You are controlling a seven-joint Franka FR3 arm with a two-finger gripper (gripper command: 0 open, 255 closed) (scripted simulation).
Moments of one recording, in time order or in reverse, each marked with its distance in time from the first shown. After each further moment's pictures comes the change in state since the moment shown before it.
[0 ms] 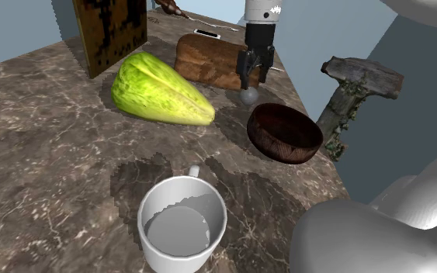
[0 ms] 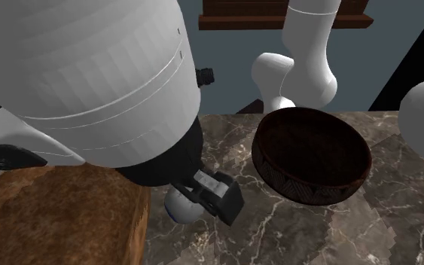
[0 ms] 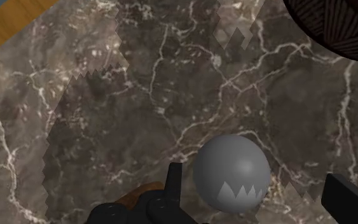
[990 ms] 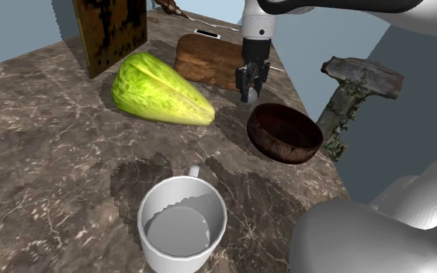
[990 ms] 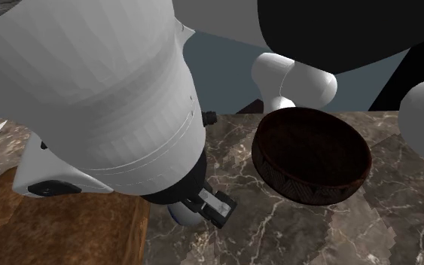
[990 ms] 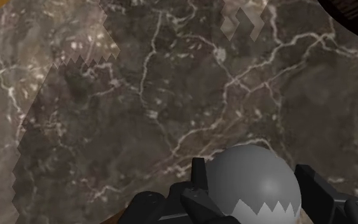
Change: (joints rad) arm -0.001 -0.023 -0.001 -0.117 0.004 0.094 -0.001
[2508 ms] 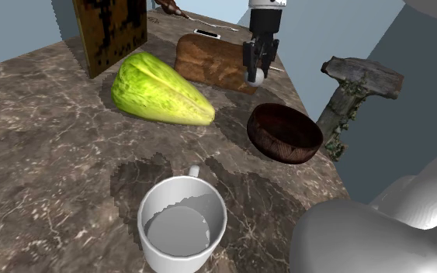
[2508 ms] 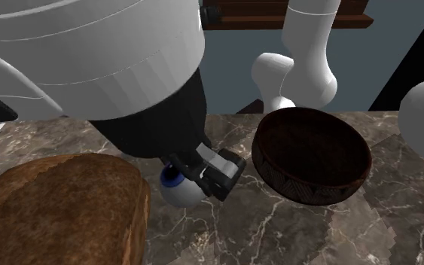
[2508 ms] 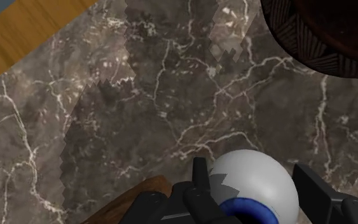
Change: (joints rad) arm 0.003 0.032 0.003 0.212 -0.003 -0.182 0.003
